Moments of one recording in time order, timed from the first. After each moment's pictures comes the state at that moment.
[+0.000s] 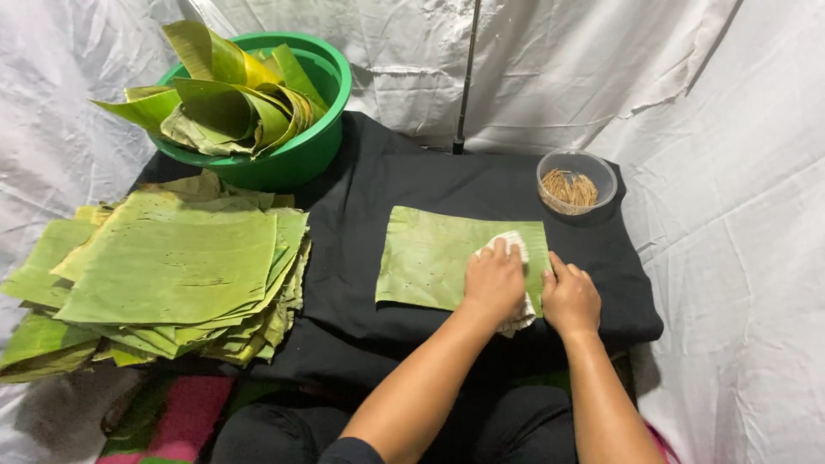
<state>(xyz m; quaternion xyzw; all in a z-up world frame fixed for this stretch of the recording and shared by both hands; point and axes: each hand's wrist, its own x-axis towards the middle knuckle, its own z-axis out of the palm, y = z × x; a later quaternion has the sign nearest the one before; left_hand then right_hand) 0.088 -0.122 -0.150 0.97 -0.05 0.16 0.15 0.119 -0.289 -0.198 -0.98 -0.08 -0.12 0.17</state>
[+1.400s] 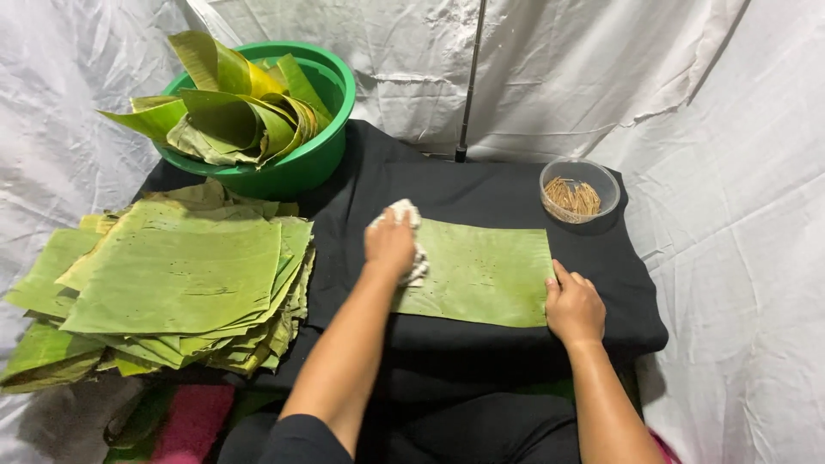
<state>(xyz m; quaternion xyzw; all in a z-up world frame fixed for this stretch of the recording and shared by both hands) 0.125 0.063 -0.151 0.99 0.12 0.02 0.08 0.115 -0.285 -0.188 -0.98 -0.07 -0.10 0.16</state>
